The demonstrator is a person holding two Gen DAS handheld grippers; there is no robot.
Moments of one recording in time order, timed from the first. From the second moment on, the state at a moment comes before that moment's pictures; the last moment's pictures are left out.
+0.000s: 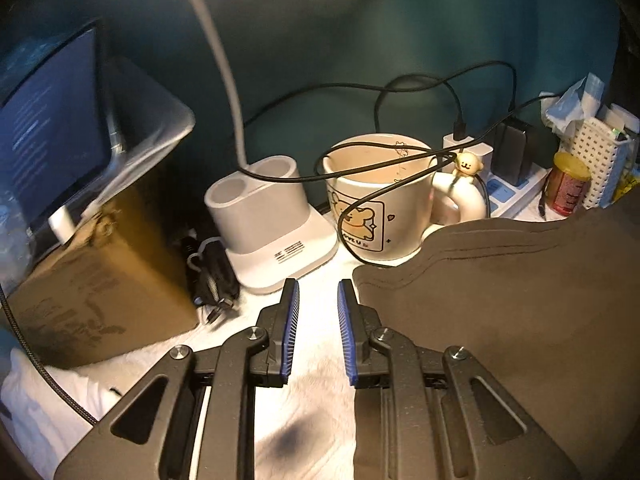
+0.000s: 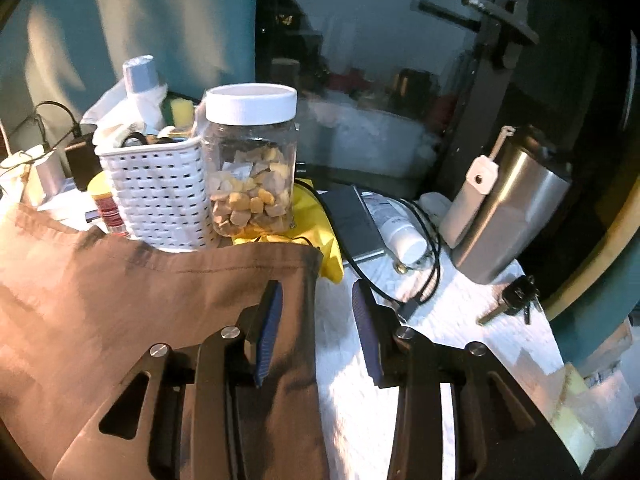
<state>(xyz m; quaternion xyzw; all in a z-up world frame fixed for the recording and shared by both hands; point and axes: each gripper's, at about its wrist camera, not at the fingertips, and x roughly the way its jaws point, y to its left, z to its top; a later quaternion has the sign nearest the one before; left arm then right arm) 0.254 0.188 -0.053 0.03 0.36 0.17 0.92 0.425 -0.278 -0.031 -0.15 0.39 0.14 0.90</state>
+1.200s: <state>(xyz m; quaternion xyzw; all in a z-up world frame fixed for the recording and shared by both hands) 0.079 0.130 -0.083 -0.09 0.39 0.11 0.91 0.237 -0.382 -0.032 -0.04 0.45 0.10 0.88</state>
